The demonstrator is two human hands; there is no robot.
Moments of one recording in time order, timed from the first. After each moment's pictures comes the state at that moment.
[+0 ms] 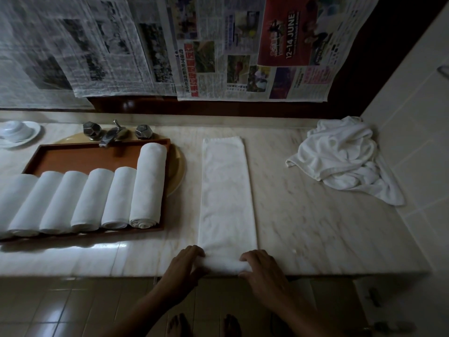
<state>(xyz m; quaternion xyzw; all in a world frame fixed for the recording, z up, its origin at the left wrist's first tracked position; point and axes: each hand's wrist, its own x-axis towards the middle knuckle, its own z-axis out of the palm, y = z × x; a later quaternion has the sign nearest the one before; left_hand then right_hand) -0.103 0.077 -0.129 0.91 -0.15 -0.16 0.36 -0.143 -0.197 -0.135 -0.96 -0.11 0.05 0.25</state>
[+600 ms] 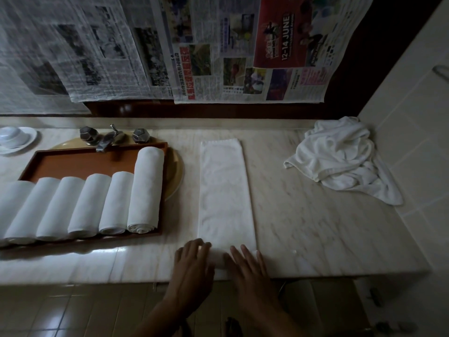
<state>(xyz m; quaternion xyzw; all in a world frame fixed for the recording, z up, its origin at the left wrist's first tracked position) -0.110 0.040 -0.117 0.96 -0.18 -0.01 0.20 -0.159 -0.162 -0.155 -0.98 -0.15 -0.06 0.12</state>
